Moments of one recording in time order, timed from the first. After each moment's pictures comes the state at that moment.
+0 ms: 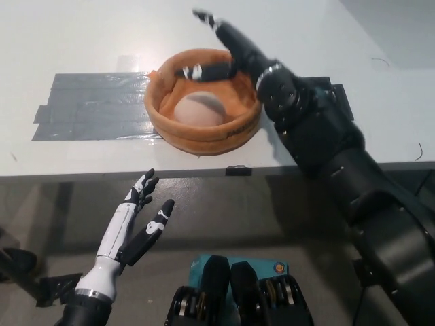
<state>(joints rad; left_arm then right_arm) -0.12 0.14 -0.10 -0.08 0.20 0.05 -0.05 -1.19 -0.01 0.29 0.99 -0.31 -0.06 0.02</state>
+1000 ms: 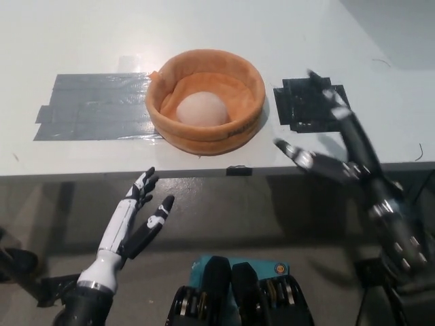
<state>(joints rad) -0.17 0.14 -0.09 -0.02 0.19 0.04 -0.05 -0.34 -0.15 0.09 -0.10 -0.24 0.01 0.03</state>
